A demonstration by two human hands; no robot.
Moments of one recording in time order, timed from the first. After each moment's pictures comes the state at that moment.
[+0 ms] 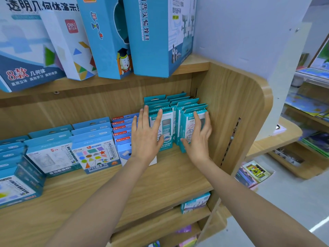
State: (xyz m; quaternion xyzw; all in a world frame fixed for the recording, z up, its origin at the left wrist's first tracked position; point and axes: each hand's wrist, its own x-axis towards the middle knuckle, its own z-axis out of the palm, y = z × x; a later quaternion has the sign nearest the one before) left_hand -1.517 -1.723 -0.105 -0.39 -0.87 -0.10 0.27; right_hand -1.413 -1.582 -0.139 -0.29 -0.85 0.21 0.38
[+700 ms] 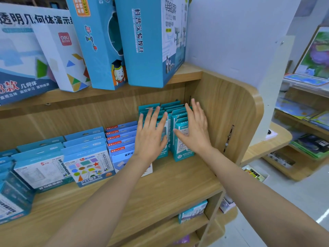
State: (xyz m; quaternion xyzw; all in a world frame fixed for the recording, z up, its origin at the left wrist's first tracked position) left_hand -1.527 -1.694 -0.091 -0.47 -0.83 -0.11 0.29; right_hand -1.420 -1.556 -0.082 -0.21 -0.90 0.12 0.35
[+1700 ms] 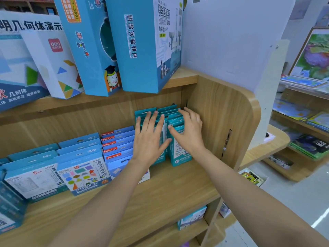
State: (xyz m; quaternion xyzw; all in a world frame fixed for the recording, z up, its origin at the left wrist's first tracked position) left_hand -1.534 -1.680 -0.093 -0.46 -0.82 -0.13 0.31; right_hand -1.438 -1.554 -0.079 -0.23 -0.86 0.19 0.40
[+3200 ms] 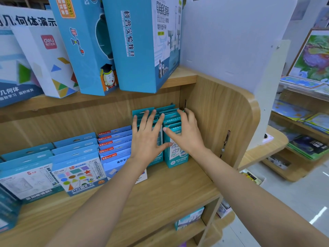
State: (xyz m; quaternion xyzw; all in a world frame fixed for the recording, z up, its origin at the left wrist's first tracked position) left_hand -1.537 -1.675 -0.093 -0.46 -0.83 -0.13 0.30; right_hand -1.435 -1.551 -0.077 -0.23 -0.89 0.22 0.33
